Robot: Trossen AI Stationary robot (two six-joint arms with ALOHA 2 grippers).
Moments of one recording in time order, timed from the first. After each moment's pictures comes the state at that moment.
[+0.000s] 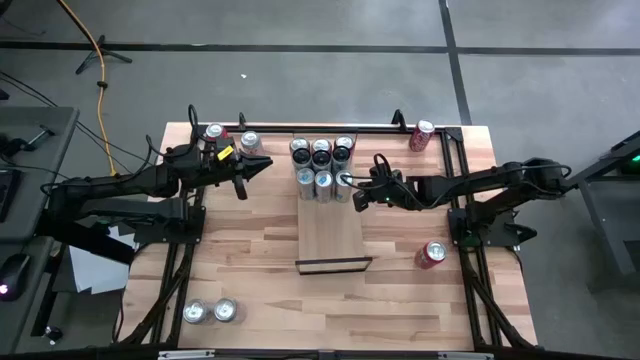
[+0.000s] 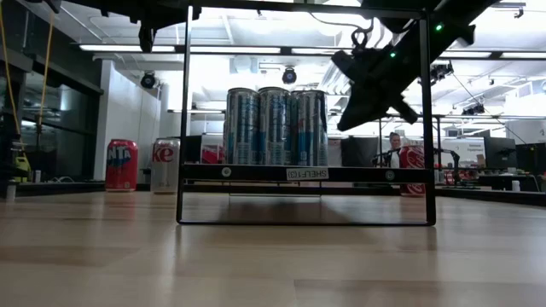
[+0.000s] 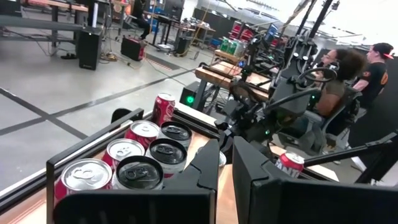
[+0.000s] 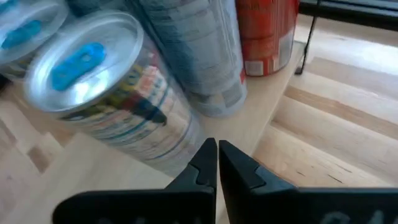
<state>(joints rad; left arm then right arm) 0.20 0.72 0.60 0.08 -0.13 -0.31 -0.04 1.37 0.75 -0.14 0.49 0.80</state>
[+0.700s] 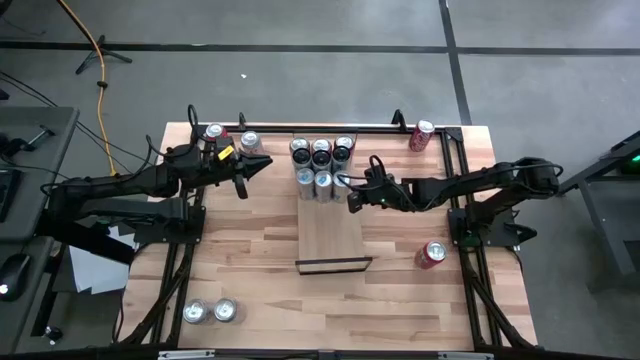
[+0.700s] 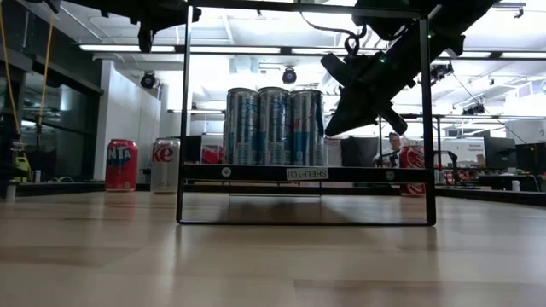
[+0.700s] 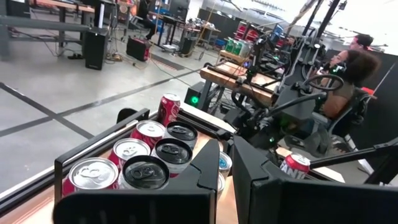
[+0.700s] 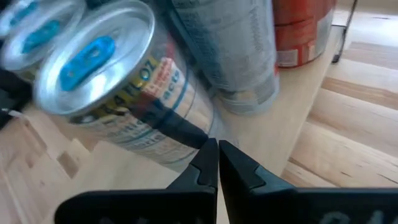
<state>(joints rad) 0.20 0.72 0.60 0.07 -0.15 -0.31 -0.04 1.44 0.75 -0.02 0.43 0.86</state>
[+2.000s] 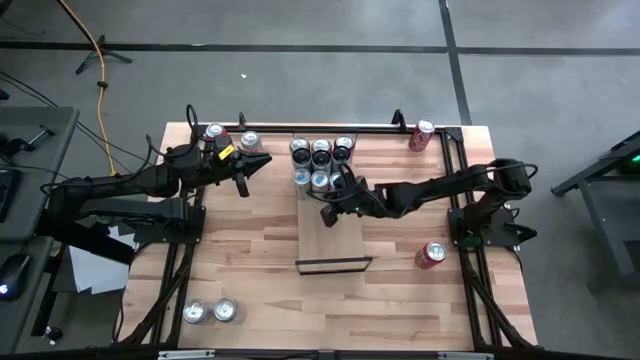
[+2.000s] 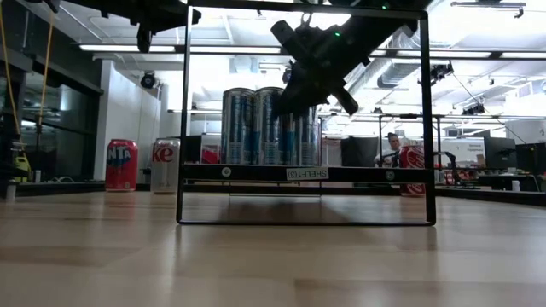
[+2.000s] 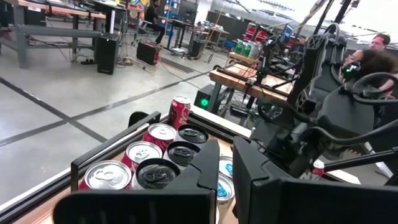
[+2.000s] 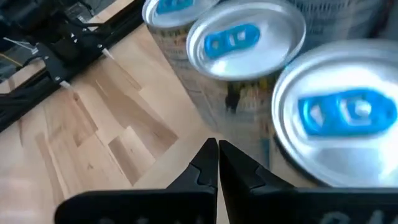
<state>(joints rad) 0.20 0.72 0.60 0.07 -0.19 -0.28 0.06 1.67 1.06 -0.06 0.41 0.69</state>
